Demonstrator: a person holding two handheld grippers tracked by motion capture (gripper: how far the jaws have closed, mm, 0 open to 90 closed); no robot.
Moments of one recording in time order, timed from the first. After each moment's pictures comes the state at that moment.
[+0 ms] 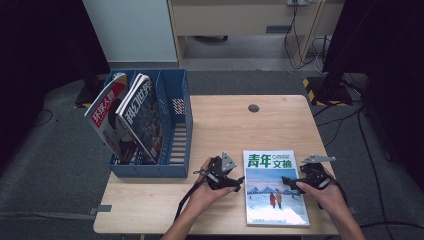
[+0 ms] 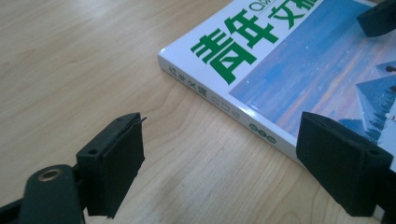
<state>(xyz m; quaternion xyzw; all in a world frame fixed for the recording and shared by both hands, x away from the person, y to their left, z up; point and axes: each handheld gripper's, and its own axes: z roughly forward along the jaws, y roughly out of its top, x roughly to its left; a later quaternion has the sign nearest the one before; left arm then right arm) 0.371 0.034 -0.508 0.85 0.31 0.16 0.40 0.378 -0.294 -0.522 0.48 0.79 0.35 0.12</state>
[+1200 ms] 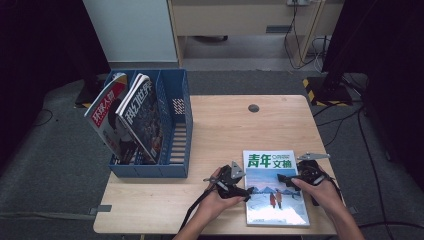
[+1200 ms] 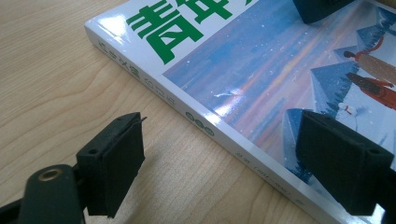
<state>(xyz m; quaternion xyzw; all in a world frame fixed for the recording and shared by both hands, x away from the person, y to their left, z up) 0.358 0.007 -0.525 0.86 0.32 0.11 0.39 0.392 -0.286 -0.531 0.49 0.79 0.37 0.10</state>
